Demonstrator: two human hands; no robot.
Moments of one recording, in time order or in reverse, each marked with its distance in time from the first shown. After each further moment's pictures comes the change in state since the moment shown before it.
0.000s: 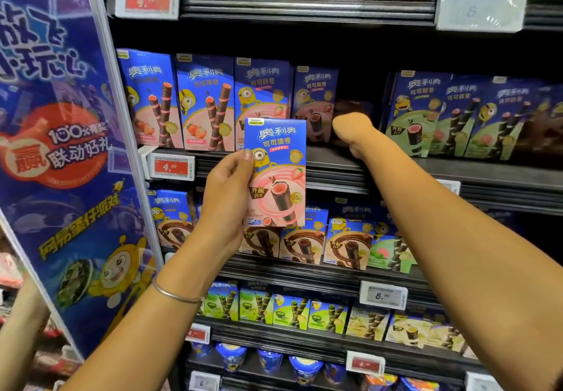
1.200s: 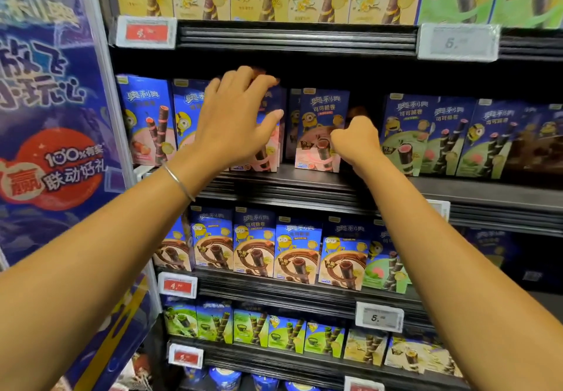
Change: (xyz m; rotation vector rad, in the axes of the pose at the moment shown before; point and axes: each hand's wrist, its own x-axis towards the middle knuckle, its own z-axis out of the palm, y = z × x) left_hand 0.090 0.088 0.031 1.491 -0.021 0.996; right_hand -0.023 -0.011 -0.026 -0.213 0.159 -0.230
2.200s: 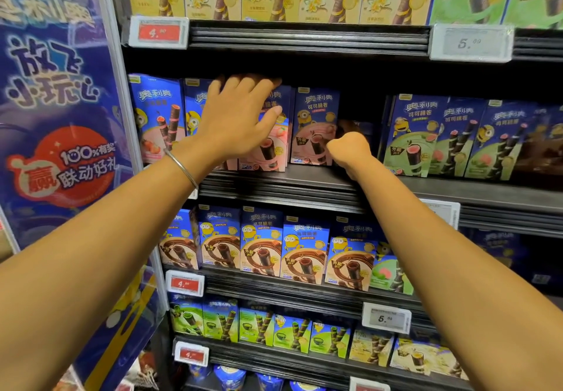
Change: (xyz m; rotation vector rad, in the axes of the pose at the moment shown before) left_hand 0.008 -0.021 0.008 0.080 -0.104 -0.027; right_hand 0.017 0.012 0.037 -0.052 -0.107 0.121
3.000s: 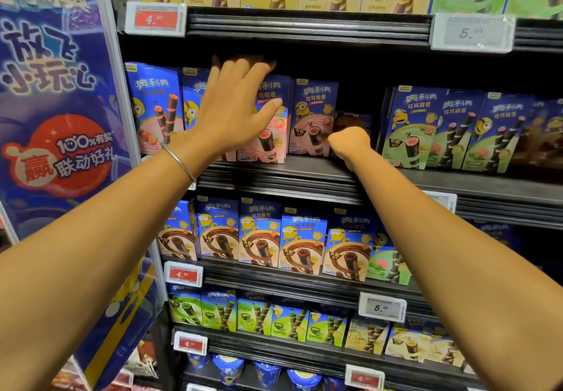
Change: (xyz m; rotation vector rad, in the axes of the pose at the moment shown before) left_hand -0.004 -0.001 -0.001 -0.120 0.062 0.007; right_hand 0.010 0.004 0.002 -0.069 -0.007 0.042
